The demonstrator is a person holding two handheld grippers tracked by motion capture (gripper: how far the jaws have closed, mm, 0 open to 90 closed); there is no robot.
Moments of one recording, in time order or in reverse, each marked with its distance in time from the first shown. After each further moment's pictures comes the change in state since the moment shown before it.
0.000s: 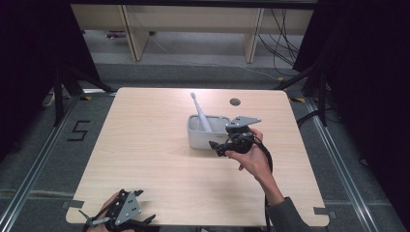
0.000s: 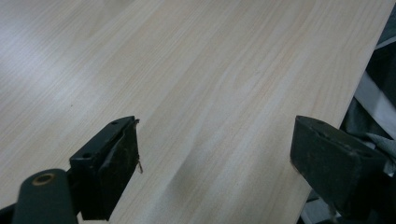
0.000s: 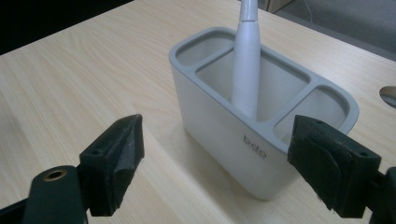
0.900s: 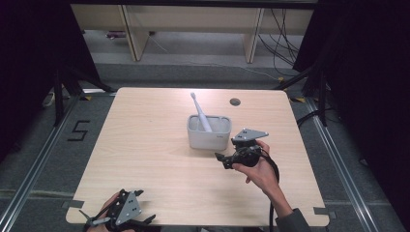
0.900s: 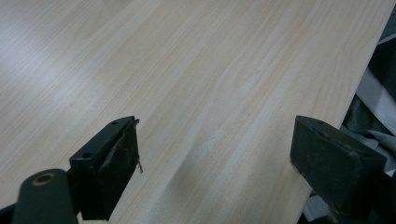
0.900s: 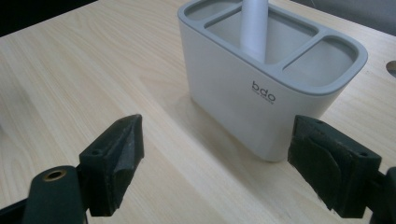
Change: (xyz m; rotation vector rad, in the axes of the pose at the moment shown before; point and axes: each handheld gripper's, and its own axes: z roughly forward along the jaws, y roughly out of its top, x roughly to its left) left arm 0.000 0.000 0.001 0.001 0.000 0.000; right arm 0.004 -0.036 -0.013 -0.006 0.004 -0.015
